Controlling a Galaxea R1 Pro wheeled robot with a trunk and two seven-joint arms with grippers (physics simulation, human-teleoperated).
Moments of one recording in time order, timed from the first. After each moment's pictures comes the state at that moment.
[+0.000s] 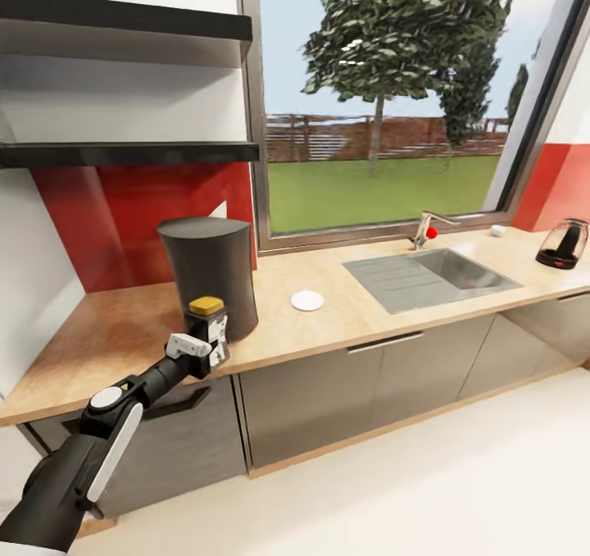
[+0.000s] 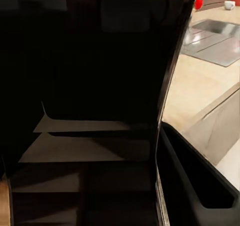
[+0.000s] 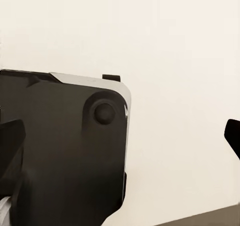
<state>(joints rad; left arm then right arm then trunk) -0.43 0.21 -0.10 -1.43 0.17 0.30 -0.39 -0.09 0.01 -0.54 -0.07 0.64 -0.25 -0.06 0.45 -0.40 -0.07</state>
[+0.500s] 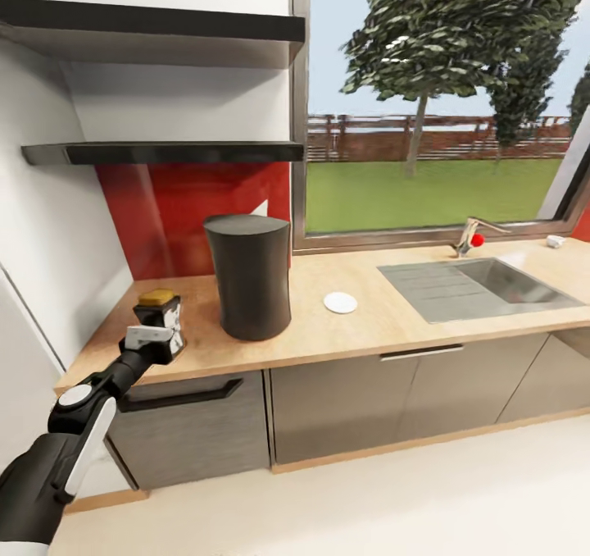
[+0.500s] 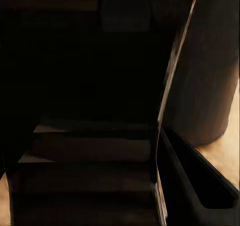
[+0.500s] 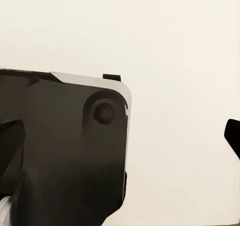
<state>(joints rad) -0.43 0.24 0.04 -1.42 0.17 0.31 -0.21 -0.09 0.01 -0.54 -0.06 0.64 -0.25 -0.06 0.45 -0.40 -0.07</state>
